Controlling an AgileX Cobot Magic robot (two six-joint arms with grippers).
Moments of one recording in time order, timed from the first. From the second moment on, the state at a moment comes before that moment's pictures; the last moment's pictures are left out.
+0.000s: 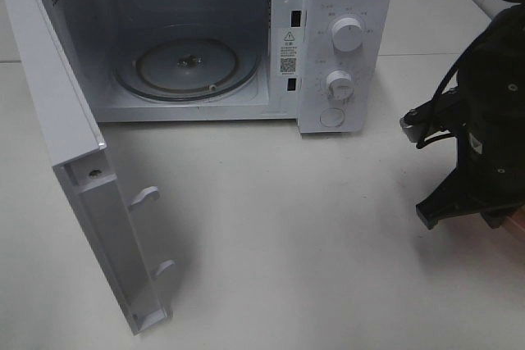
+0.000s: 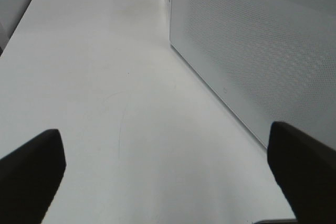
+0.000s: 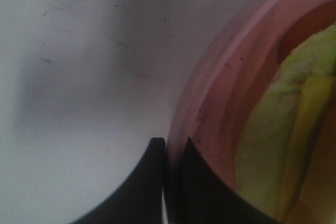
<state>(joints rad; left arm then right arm) 0.06 0.00 -0.50 -0.12 1.04 0.08 0.44 1.66 -0.82 -0.52 0.86 0.49</state>
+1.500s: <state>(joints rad) 0.06 0.00 -0.50 -0.12 1.04 0.08 0.97 1.33 -0.65 -0.46 0.90 0.21</state>
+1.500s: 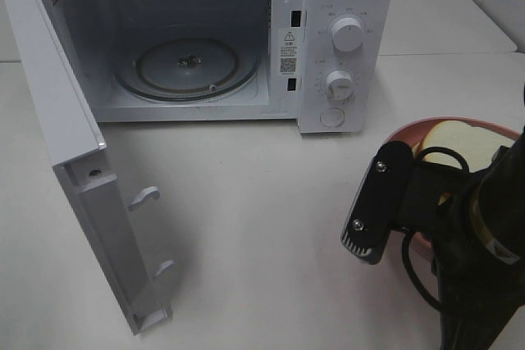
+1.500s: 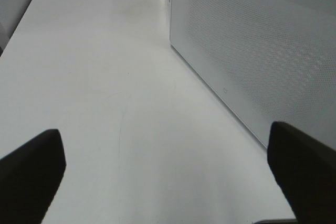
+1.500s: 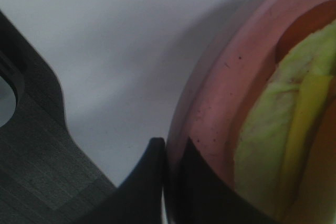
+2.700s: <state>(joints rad) 0.06 0.00 -0.50 -0.12 1.04 0.08 1.00 1.33 -0.65 -0.46 0.68 -0.59</state>
